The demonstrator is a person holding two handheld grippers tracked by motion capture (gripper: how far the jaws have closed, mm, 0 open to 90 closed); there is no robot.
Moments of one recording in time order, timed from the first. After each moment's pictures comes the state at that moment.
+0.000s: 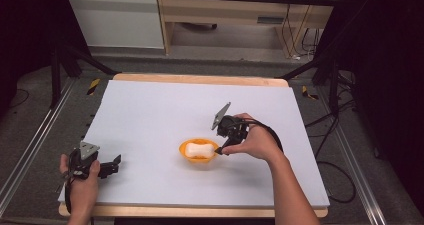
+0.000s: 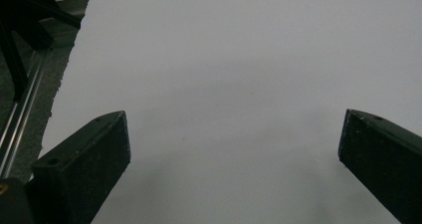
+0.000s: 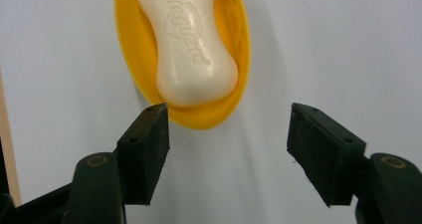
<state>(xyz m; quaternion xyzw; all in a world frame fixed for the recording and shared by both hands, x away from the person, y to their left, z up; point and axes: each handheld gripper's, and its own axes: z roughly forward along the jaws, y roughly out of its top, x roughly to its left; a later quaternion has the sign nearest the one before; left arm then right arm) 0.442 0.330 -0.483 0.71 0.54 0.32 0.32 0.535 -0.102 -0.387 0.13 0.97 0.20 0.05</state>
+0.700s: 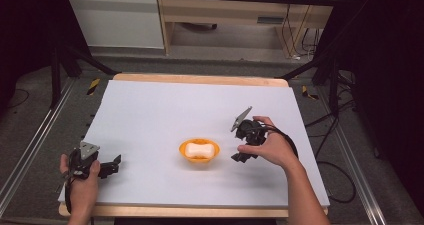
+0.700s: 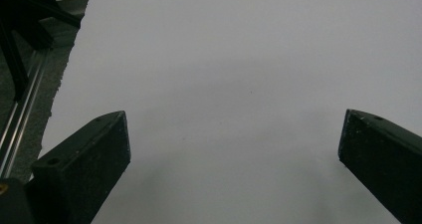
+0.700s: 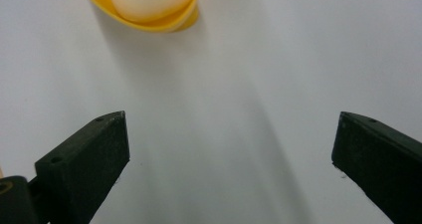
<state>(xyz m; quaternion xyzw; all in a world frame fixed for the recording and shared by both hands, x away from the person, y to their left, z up) 0.442 0.330 -0.483 0.71 0.54 0.32 0.32 0.528 -0.155 -0.404 0.22 0.96 0.19 0.05</state>
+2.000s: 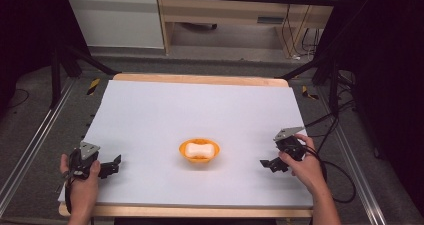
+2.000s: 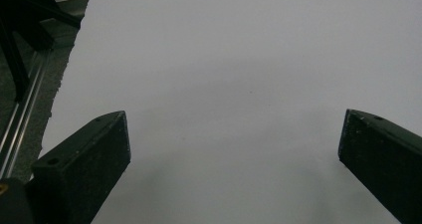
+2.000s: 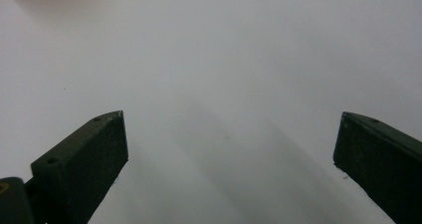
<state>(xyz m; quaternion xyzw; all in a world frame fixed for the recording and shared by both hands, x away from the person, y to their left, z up) 0.442 0.330 -0.483 0.71 0.54 0.32 0.32 0.491 -0.271 -0.447 0.36 0.87 0.31 0.11</state>
